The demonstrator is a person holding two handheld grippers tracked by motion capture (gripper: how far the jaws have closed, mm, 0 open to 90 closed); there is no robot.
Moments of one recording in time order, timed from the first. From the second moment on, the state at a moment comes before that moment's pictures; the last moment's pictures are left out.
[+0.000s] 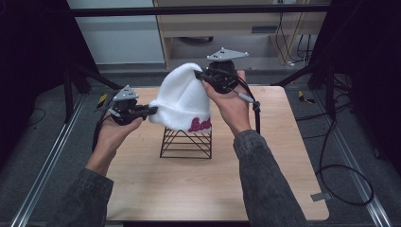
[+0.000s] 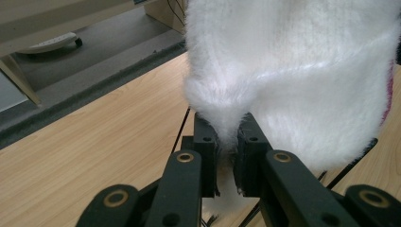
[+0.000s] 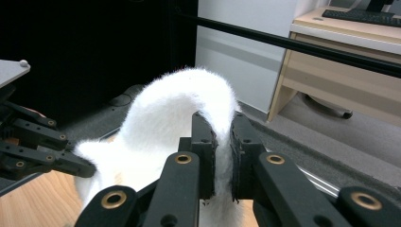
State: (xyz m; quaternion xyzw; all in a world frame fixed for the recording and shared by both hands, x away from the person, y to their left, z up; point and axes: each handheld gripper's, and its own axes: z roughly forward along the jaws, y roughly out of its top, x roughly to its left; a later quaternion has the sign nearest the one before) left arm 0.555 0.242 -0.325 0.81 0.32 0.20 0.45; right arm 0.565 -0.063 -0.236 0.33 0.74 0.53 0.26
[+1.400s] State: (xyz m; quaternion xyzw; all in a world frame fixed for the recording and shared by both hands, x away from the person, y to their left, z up) left arm 0.533 0.245 -0.372 0.83 0.30 0.18 0.44; right arm 0.526 -0.059 -0.266 0.29 0.78 0.50 0.24
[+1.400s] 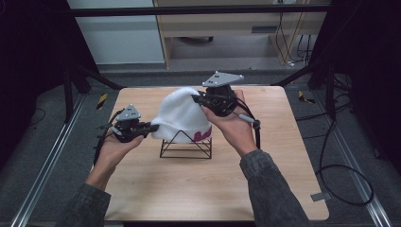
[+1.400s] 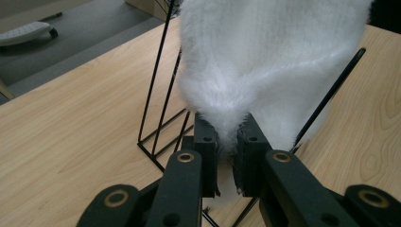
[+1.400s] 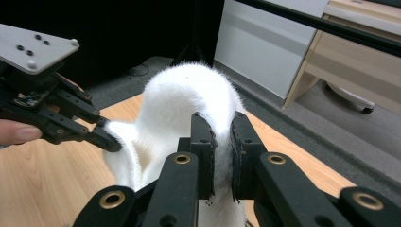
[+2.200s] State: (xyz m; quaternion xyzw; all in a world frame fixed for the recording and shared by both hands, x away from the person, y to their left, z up) left arm 0.531 0.246 -0.400 0.83 0.30 0.16 0.44; right arm 0.522 -0.060 -0.287 0.29 0.80 0.48 0.21
